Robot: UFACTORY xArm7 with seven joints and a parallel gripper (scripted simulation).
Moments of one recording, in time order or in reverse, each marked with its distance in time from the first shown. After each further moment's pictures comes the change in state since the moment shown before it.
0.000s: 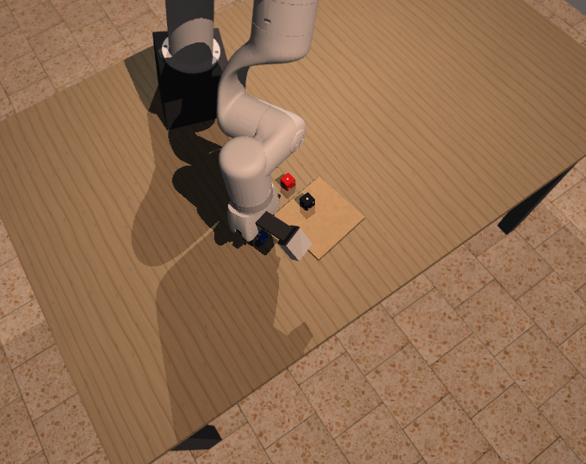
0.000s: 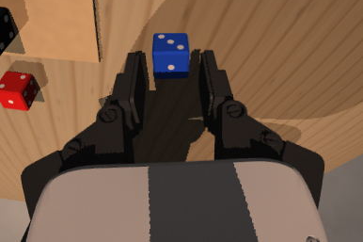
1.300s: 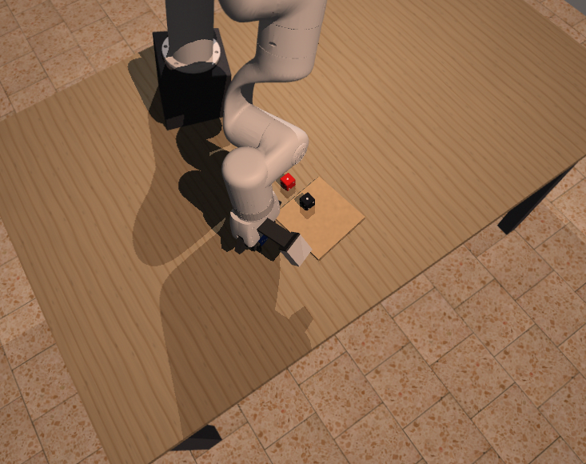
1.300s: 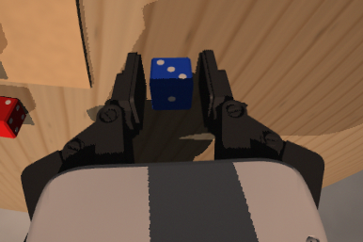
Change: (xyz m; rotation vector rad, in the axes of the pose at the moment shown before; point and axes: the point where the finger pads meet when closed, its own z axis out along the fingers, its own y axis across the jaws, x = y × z) arm 0.000 0.000 0.029 0.000 0.000 0.000
